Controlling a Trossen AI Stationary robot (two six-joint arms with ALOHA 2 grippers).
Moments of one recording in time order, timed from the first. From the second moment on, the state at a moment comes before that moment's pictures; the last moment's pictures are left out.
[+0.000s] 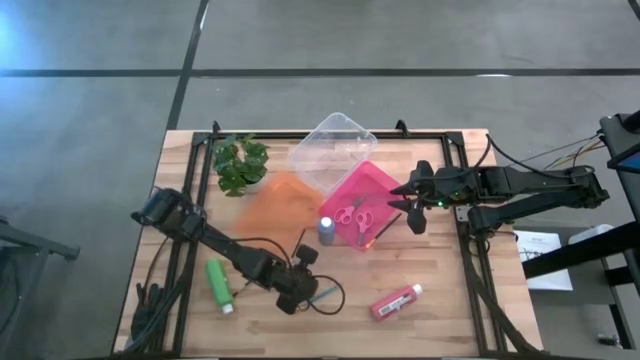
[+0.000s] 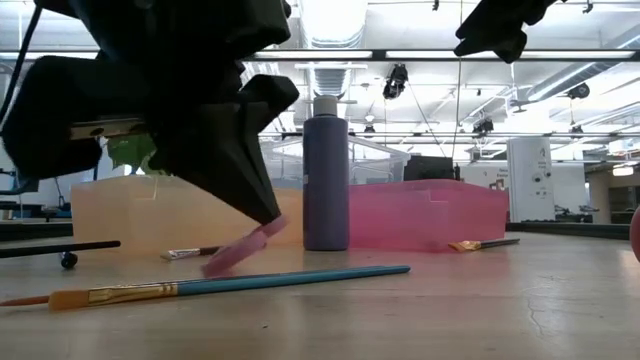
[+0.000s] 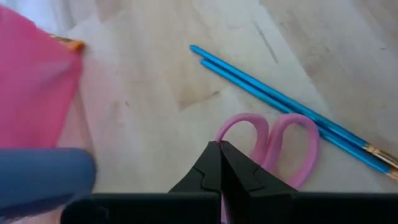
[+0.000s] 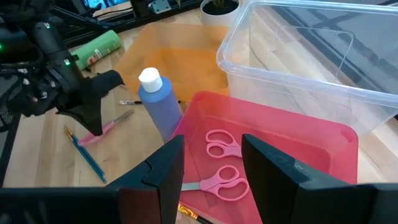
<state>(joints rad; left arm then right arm) -0.47 1.89 1.10 -0.23 -0.31 0.12 0.07 0.89 0.89 -0.60 0.20 0.36</state>
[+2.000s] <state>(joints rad) -0.40 1.93 1.10 -0.09 -0.03 0.39 0.16 0.95 0.86 -0.51 0.10 0.44</state>
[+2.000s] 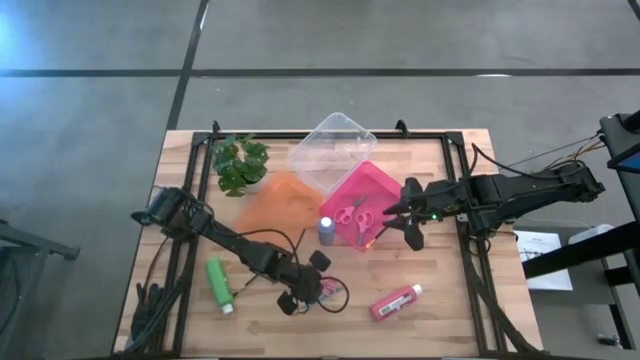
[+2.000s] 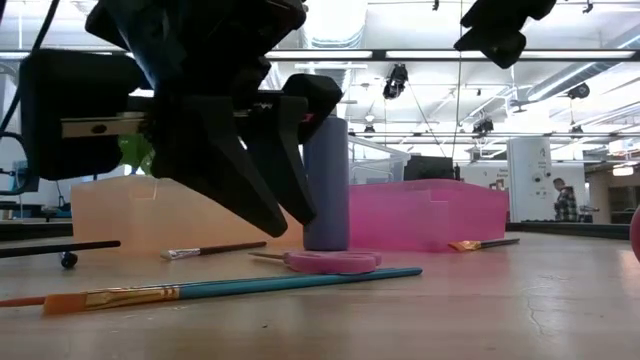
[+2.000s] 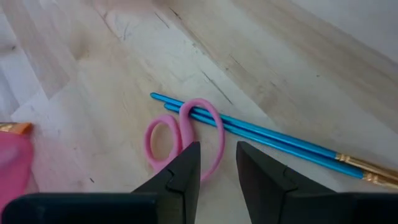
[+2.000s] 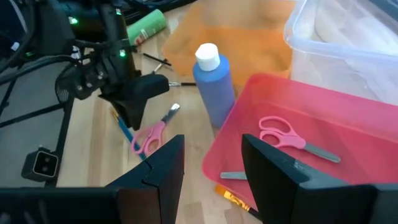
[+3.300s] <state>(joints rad) -0.40 2.07 1.13 0.00 -0.05 0.43 0.16 0.96 0.86 -0.49 0.11 0.49</state>
